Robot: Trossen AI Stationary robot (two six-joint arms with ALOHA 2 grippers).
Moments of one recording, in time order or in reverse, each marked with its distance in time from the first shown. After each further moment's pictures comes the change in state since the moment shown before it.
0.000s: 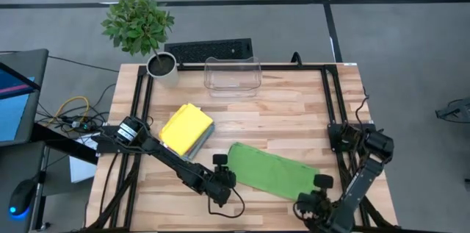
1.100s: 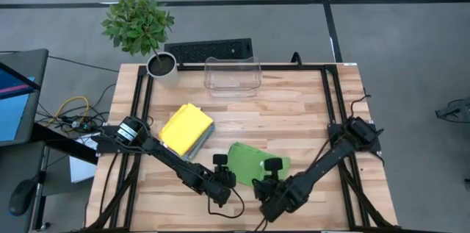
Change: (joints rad) left arm 0.000 0.001 0.000 0.002 -0.008 0.009; right arm -0.363 -0.002 0.035 0.414 0.279 -0.664
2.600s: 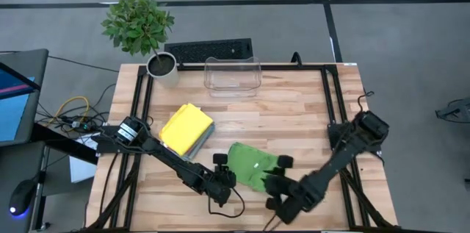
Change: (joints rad) left arm 0.002 0.000 0.000 0.002 -0.016 0.001; right arm 0.081 -0.130 -0.260 0.252 0.345 0.239
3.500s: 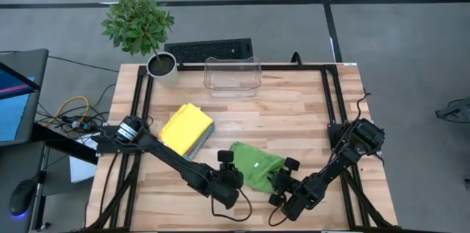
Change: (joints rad) left arm 0.003 -0.005 0.282 -0.339 -0.070 0.024; right arm 0.051 0.097 -0.246 0.258 -0.021 0.294
